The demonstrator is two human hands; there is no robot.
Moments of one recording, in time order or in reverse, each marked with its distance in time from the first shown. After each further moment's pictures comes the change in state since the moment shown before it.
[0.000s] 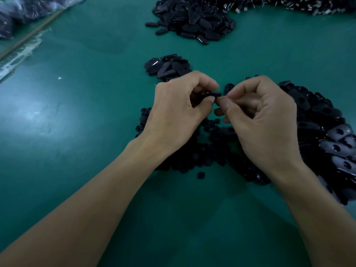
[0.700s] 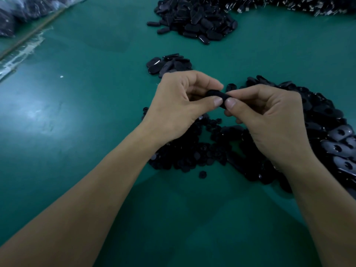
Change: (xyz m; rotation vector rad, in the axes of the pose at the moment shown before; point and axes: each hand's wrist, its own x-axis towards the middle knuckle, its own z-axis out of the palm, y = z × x) left_hand 0.007 0.004 -0.011 -0.345 -0.204 -0.167; right_hand 0.010 0.012 -0.011 0.153 -0.109 0.057
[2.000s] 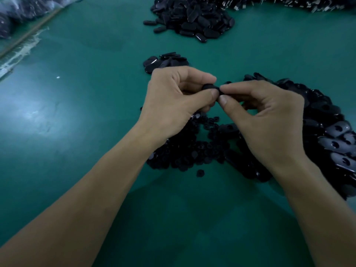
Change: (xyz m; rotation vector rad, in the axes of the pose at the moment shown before) left_hand -0.002 0.005 0.004 -0.113 0.094 -0.046; right_hand -0.006 -0.005 0.007 -0.292 0.137 -0.215
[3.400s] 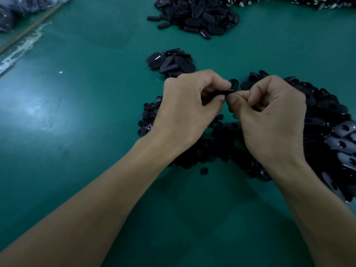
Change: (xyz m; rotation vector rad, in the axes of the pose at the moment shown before) left_hand -0.006 -0.013 0.015 0.356 0.092 0.244; right_hand -0.004 -0.007 0.007 0.089 0.071 0.261
